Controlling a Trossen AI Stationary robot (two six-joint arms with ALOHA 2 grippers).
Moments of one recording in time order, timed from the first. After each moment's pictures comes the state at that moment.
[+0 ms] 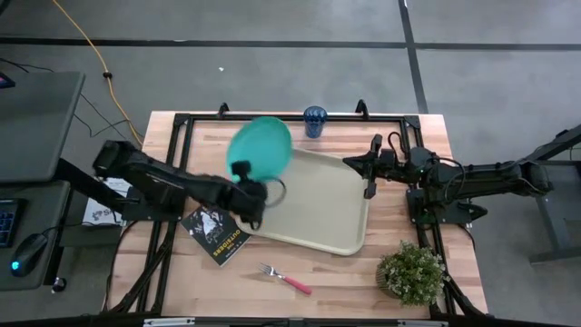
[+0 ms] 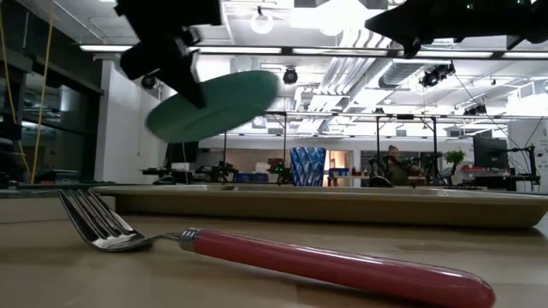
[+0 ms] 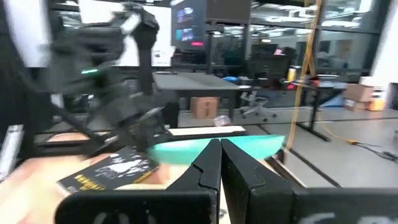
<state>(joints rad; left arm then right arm) -0.16 1.55 1.11 -0.81 -0.69 -0.14 -0.10 0.78 0.39 0.48 0.11 -0.06</state>
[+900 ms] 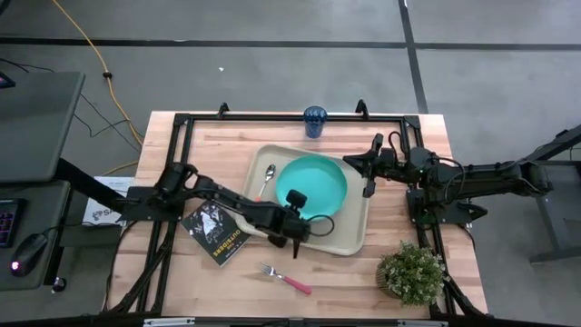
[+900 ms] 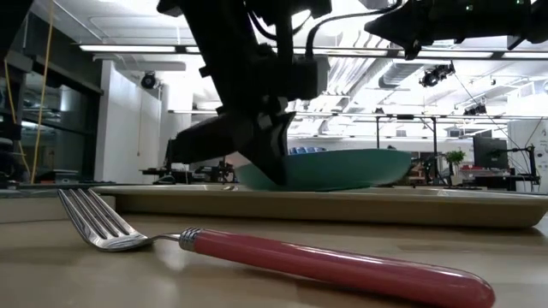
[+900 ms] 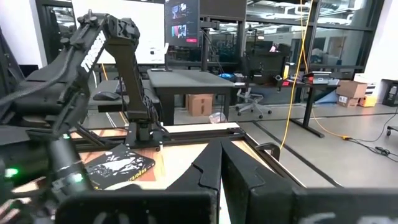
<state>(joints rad) -0.16 2.08 1.46 -0.62 -0.49 0.34 -0.10 0.78 0.39 0.47 0.12 -0.06</state>
